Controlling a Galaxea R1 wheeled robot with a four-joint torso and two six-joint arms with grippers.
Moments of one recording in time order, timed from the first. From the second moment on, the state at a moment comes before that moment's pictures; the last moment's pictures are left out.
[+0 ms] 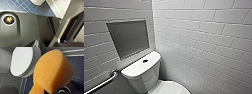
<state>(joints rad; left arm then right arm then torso) 1.58 2.38 -1.66 0.09 -0.30 -0.02 -1.31 2.11 -1.53 -0.14 0.30 0.50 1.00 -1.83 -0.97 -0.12</state>
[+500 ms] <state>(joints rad) 1.37 2.26 -1.52 0.08 -0.28 -0.05 -1.47 2.12 -1.62 -0.18 0.45 0.49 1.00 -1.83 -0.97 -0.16</state>
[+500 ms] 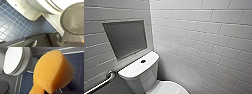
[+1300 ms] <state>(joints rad) 1.11 2.26 -1.52 0.07 -0.18 -0.29 -1.55 2.23 -1.72 -0.21 0.47 0.49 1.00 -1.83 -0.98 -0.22</state>
